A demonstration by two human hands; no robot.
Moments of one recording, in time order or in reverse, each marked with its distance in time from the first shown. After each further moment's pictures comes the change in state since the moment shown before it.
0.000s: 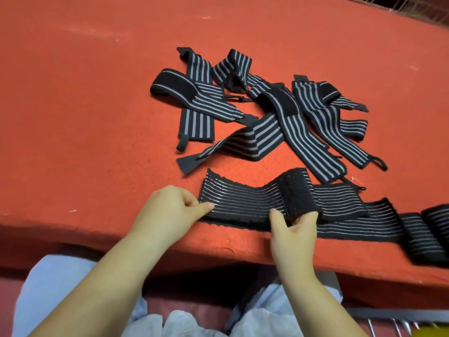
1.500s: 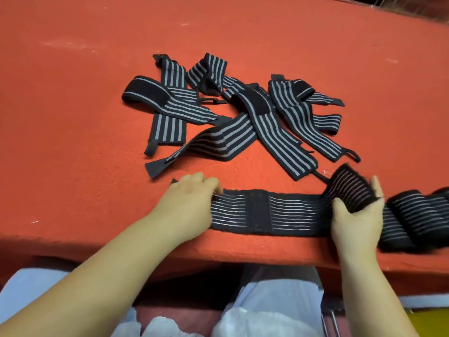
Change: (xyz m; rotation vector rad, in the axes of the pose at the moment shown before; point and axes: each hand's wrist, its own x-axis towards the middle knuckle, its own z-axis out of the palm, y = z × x) left_hand 0.003 0.071 0.033 0.444 -0.095 0.379; right_hand 0.082 0.018 -0.122 -0.264 0.281 0.022
